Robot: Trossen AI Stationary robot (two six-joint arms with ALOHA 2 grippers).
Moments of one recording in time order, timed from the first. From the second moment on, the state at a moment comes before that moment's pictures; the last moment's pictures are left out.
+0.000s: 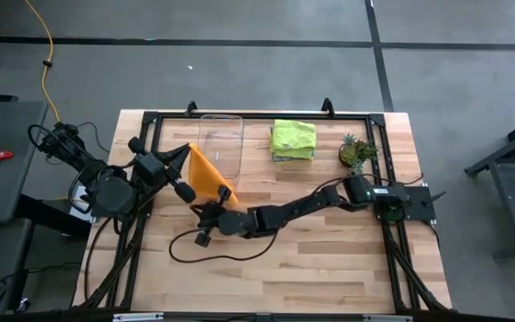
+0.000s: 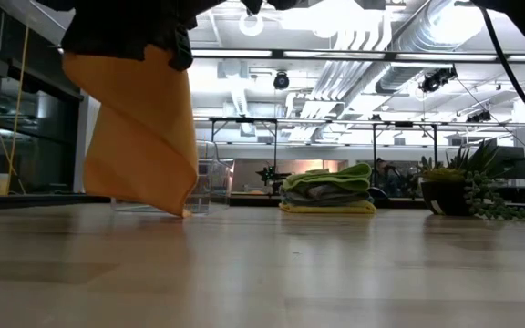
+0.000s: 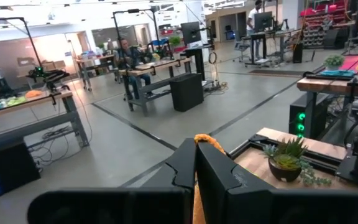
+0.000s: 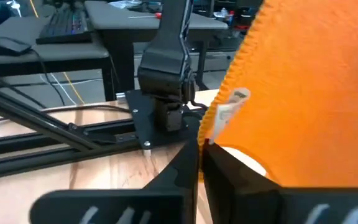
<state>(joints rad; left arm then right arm) -0.54 1.09 1.19 -0.23 -1.53 0.00 0.26 2.39 1.94 0.25 0.61 0.07</state>
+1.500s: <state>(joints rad) -0.54 1.25 1.19 -0.03 -1.23 0.14 0.60 1.77 1.94 -1.57 0.93 0.75</state>
